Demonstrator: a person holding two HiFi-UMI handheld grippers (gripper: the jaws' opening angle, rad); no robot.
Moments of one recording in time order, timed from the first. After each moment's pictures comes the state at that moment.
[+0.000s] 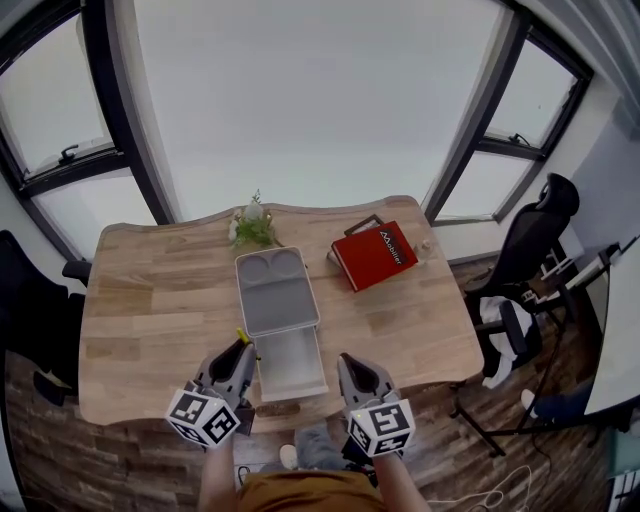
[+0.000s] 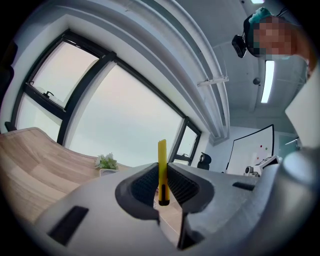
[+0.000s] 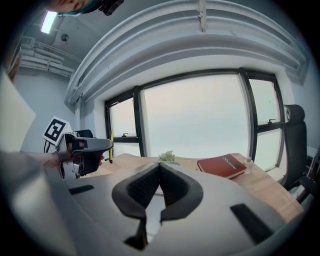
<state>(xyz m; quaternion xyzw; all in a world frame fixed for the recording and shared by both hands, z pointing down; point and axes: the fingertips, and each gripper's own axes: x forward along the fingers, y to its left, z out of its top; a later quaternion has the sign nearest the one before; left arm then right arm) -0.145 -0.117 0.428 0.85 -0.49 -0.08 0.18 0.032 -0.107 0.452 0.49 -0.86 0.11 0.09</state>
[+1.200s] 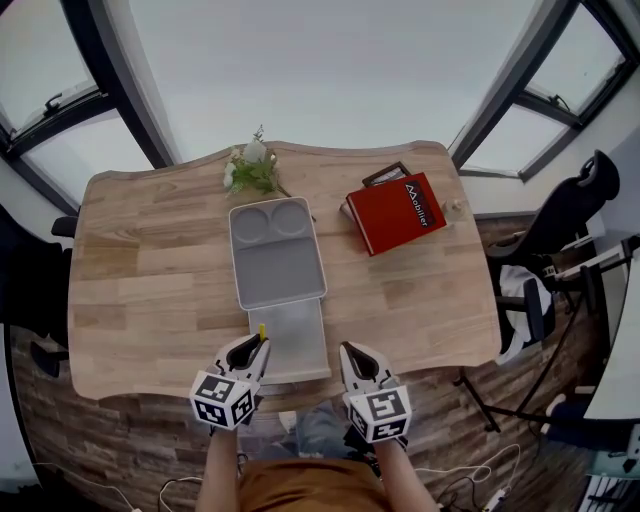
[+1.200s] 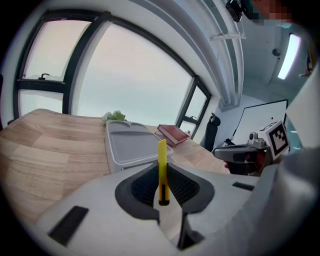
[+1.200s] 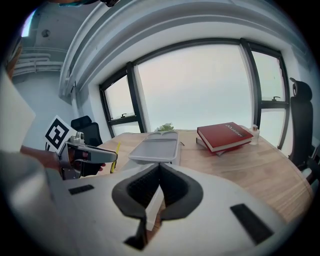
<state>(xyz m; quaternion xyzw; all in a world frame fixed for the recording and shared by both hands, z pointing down) -0.114 -0.126 0.593 0.82 -0.48 0.13 0.28 0.041 -0.127 0.570 0.46 -0.85 0.19 0.19</state>
